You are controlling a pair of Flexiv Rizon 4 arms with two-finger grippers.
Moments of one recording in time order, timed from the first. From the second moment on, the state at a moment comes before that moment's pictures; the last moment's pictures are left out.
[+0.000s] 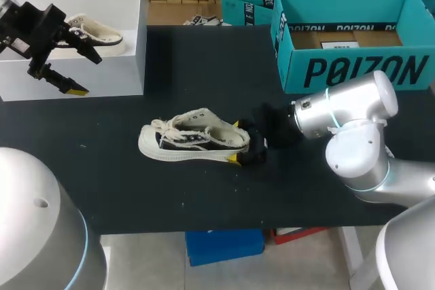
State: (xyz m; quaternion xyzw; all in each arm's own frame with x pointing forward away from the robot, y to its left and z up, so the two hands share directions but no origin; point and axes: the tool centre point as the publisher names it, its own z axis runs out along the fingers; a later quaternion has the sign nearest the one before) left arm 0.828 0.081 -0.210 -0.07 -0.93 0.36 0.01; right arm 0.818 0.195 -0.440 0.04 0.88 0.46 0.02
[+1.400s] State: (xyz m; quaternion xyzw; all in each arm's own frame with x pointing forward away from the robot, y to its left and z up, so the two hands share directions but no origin) left arm 0.786 -0.029 -0.203 0.18 -0.97 0.18 0.03; right arm 0.818 0.195 -0.440 0.04 0.88 0.46 0.02
